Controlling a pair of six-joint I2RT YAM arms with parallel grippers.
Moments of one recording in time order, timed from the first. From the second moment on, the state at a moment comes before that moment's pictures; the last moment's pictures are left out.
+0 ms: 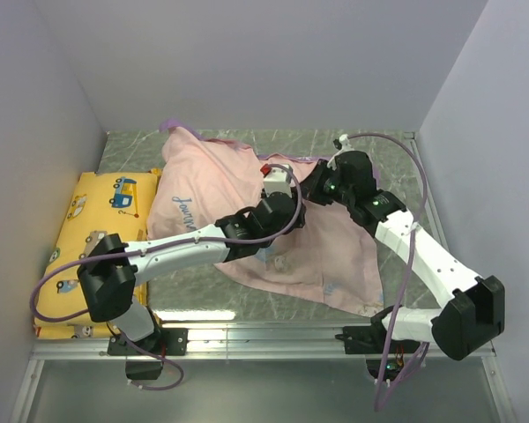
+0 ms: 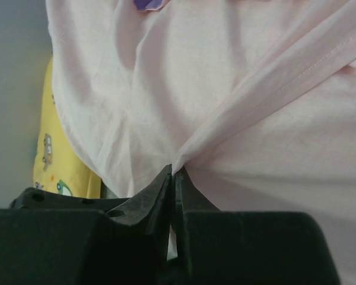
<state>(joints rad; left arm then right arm) -1.05 1.58 1.19 -0.01 -0.50 -0.66 0.46 1.26 1.07 -0.29 -0.17 0.72</state>
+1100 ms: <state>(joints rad) -0.96 1.54 1.20 -0.15 -0.58 -0.73 0.52 1.11 0.87 -0.40 0.33 0.57</state>
